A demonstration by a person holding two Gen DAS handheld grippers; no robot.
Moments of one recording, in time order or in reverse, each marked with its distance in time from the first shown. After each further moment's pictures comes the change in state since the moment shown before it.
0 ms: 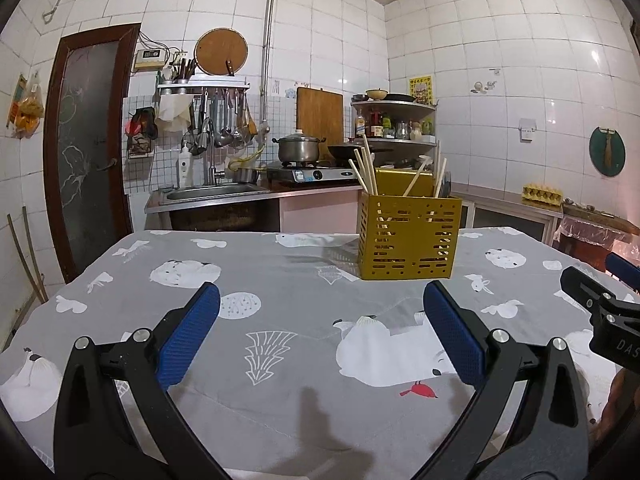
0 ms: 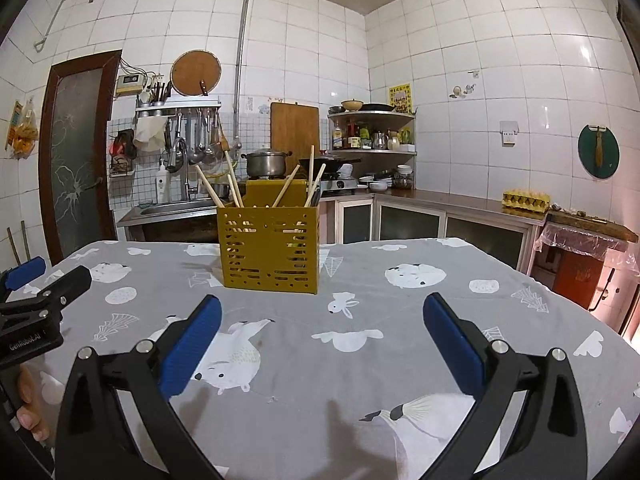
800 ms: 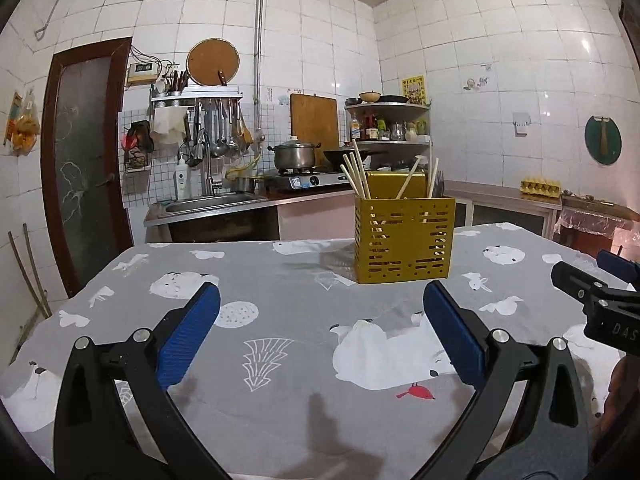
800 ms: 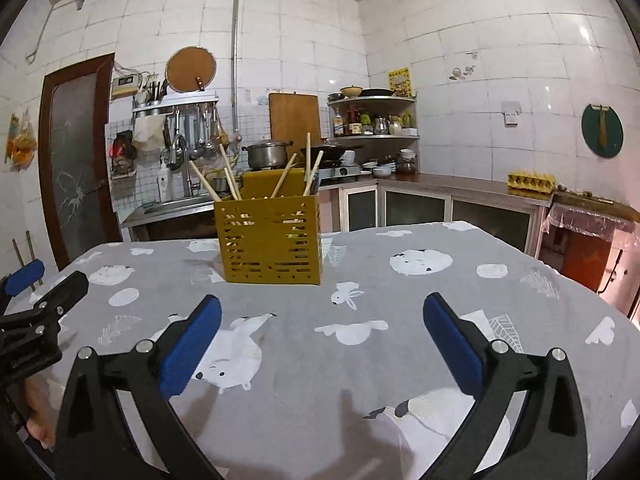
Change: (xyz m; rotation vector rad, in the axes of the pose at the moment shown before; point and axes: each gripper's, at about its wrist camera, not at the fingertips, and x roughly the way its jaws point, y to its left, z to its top) left arm -0.004 -0.008 0.002 0.043 -0.016 0.001; right arm 0.011 -0.010 -0.001 0.061 0.046 0.022
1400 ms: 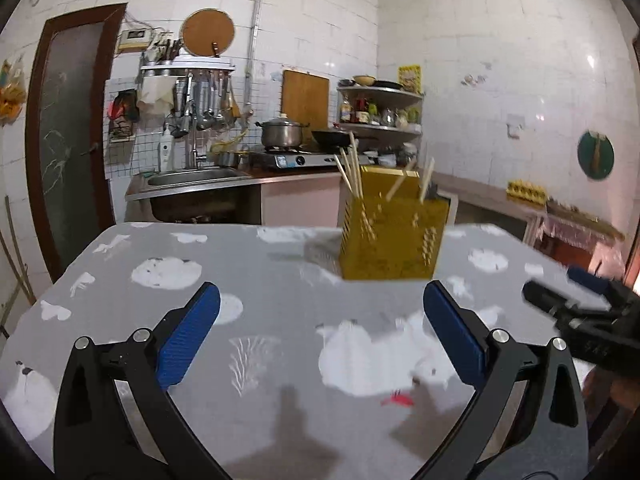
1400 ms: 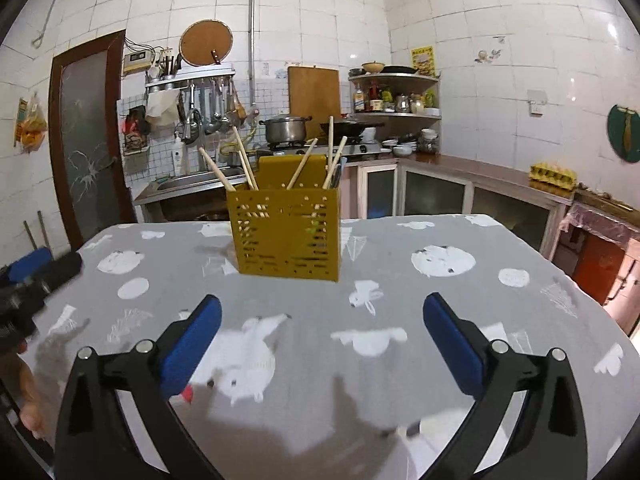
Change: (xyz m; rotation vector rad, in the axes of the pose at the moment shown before) left arm 0.011 0.008 0.015 -0.058 0.093 -0.075; right arm 0.014 0.016 0.012 -0.043 0.091 0.065
